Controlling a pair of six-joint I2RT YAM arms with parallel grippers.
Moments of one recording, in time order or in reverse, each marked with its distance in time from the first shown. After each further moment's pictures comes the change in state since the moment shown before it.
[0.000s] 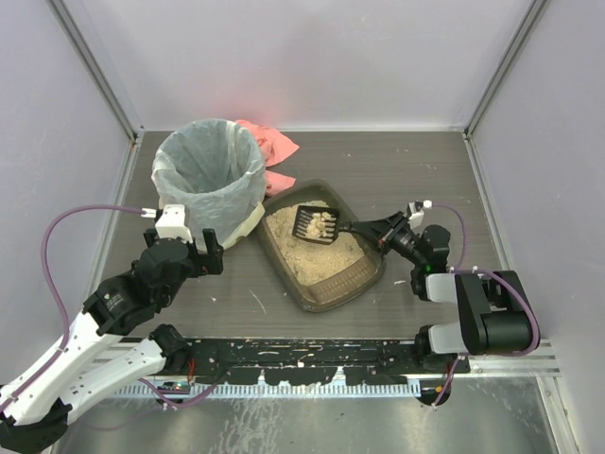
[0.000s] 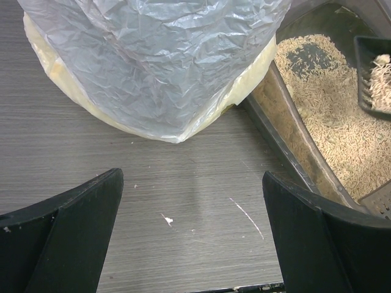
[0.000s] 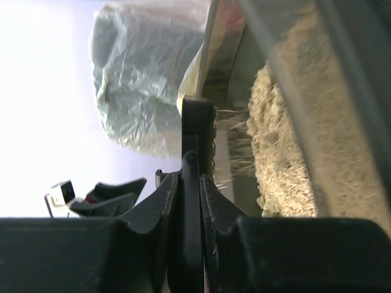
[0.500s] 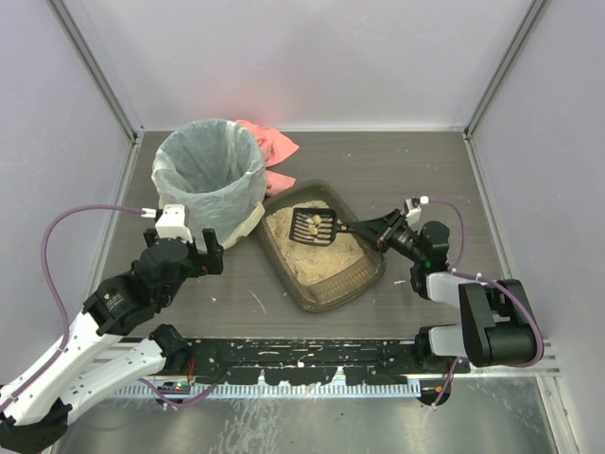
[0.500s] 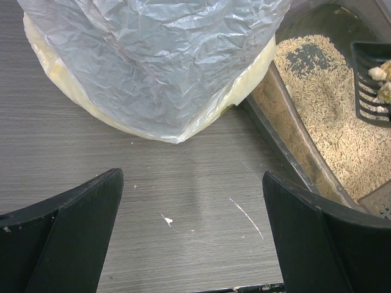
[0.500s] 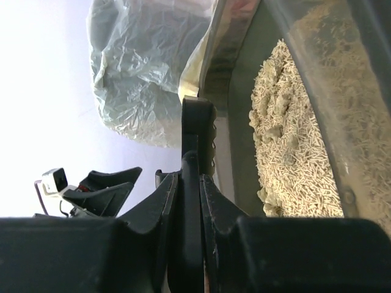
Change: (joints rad) left arm 0.000 0.000 0.000 0.002 0.000 0.000; right arm 0.026 -0.060 0.040 -0.114 -0.016 -0.063
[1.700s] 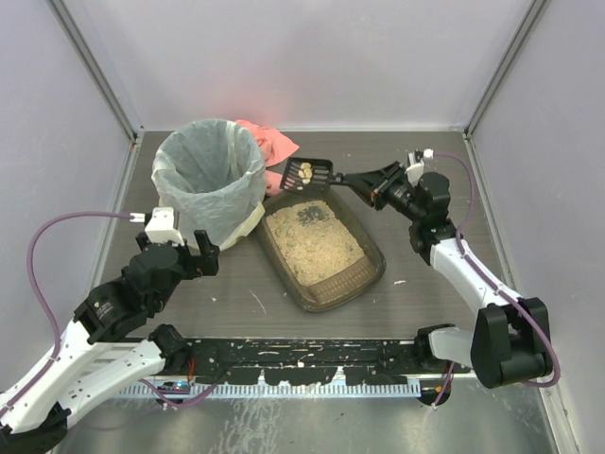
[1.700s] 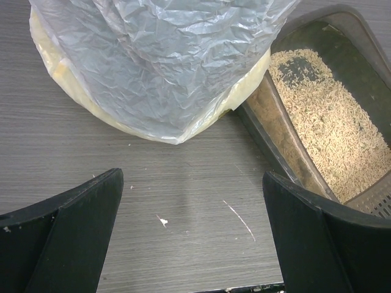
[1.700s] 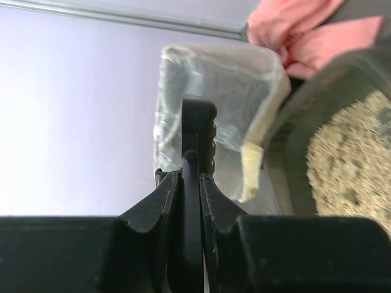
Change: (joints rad) left arm 0.000 -0.061 -0.001 -0.013 -0.007 -0.027; right arm 0.108 -0.108 0.428 -0.523 0.183 -0.022
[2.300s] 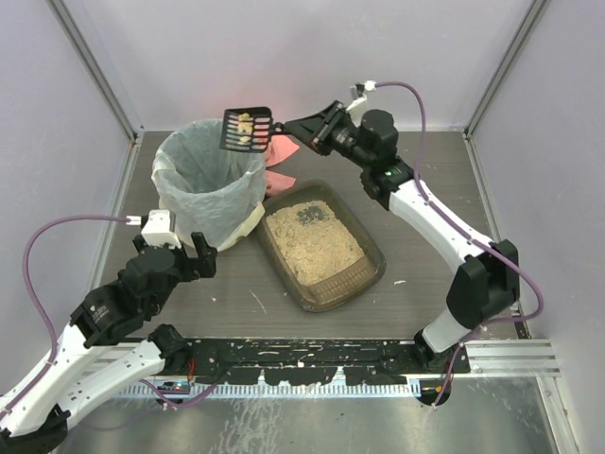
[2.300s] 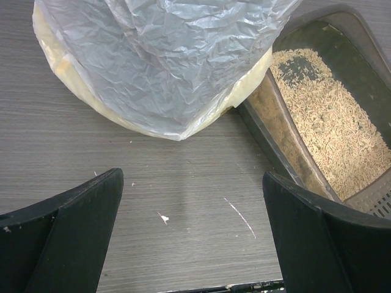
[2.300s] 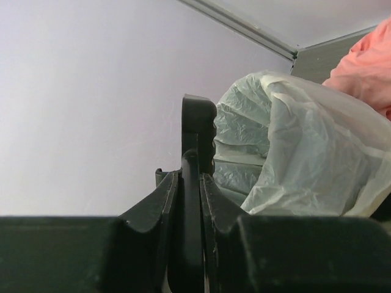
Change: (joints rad) left arm 0.000 -0.026 -0.003 -0.018 0.000 -0.010; right arm 0.296 0.344 0.689 -0.206 0.212 -0.189
